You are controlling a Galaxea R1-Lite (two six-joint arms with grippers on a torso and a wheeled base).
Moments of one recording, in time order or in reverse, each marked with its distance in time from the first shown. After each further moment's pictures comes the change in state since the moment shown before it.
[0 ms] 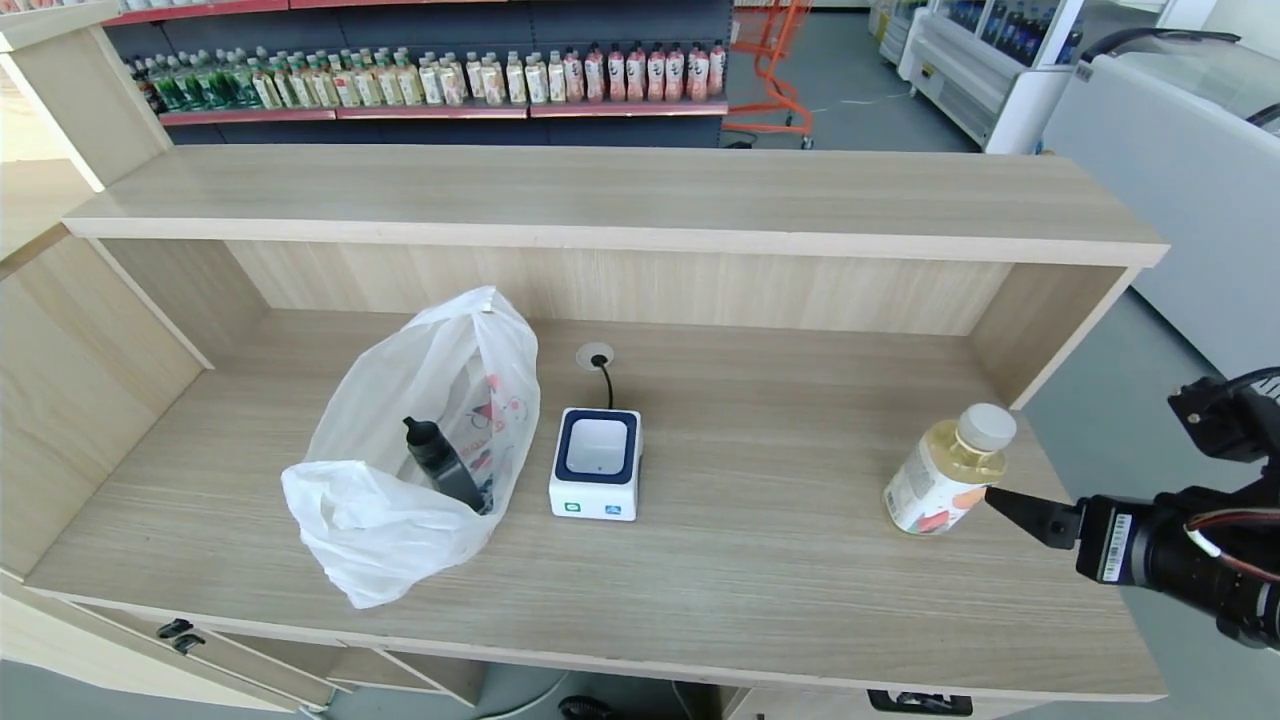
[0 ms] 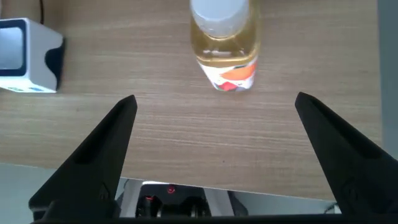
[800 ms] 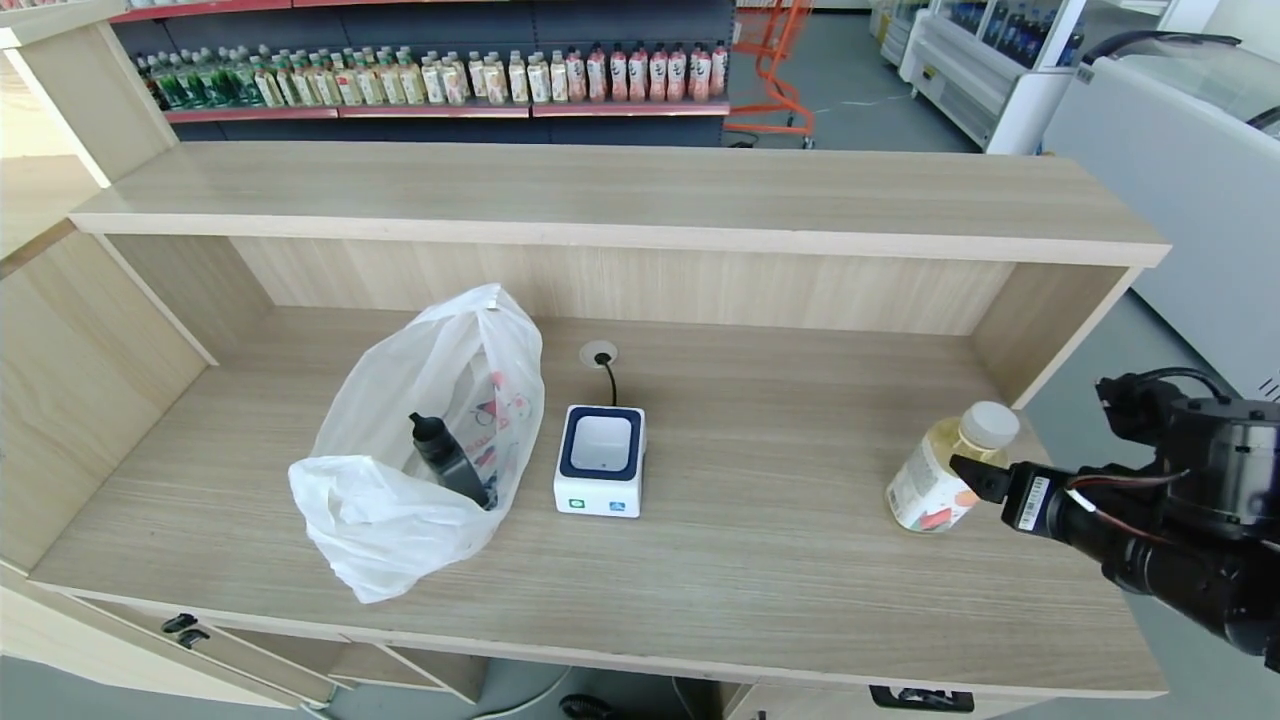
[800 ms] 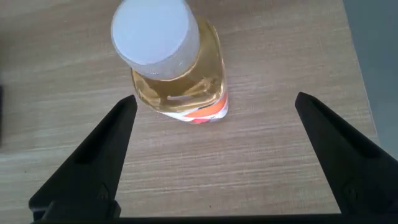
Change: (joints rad) left arm -0.001 0.000 0.000 0.000 0.000 0.000; right arm -0.027 0.307 0.019 -0.390 -0.107 0.046
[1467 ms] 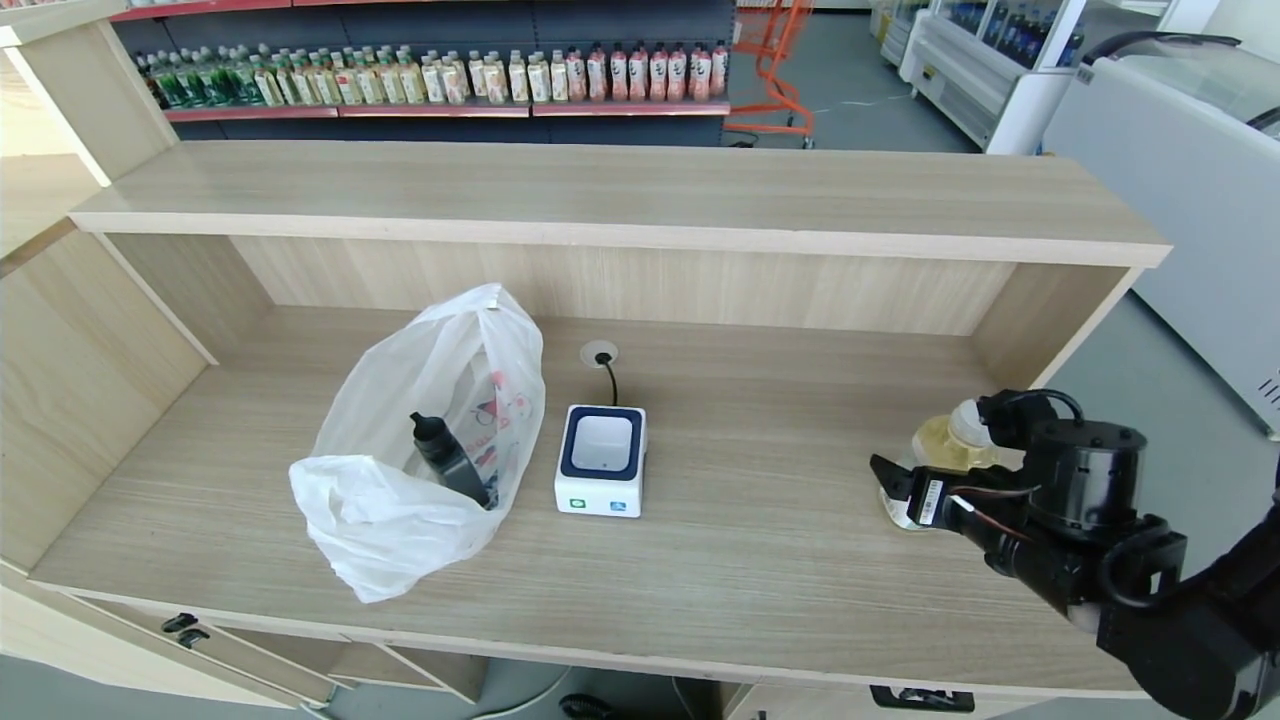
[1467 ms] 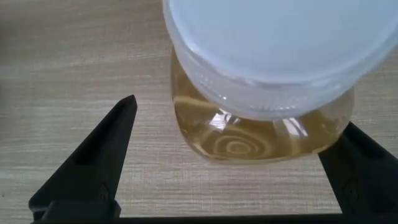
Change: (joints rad) left arm 0.000 0.000 0.000 0.000 0.000 0.000; right arm 0.077 0.321 -0.029 -0.359 -0.013 -0.048
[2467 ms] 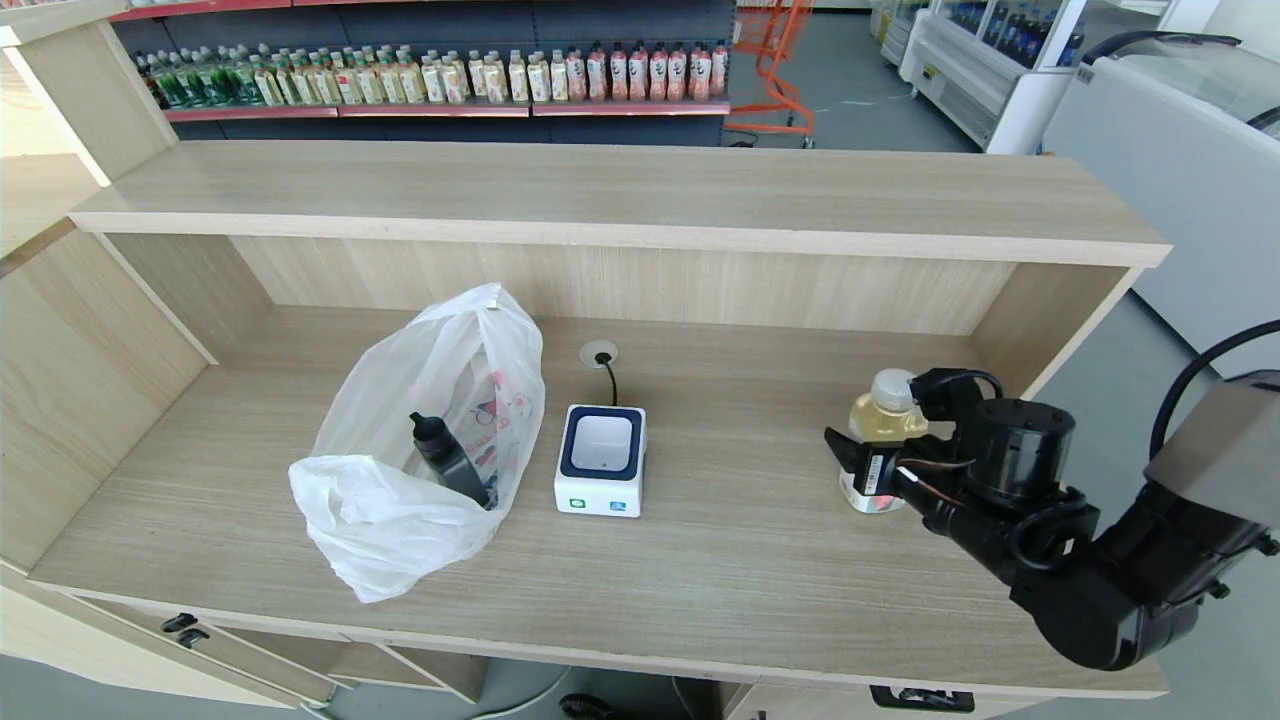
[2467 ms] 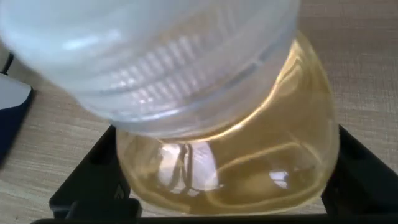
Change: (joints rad) left arm 0.000 0.000 0.000 0.000 0.000 0.000; right arm 0.018 0.165 -0.164 -0.130 0.130 -0.125
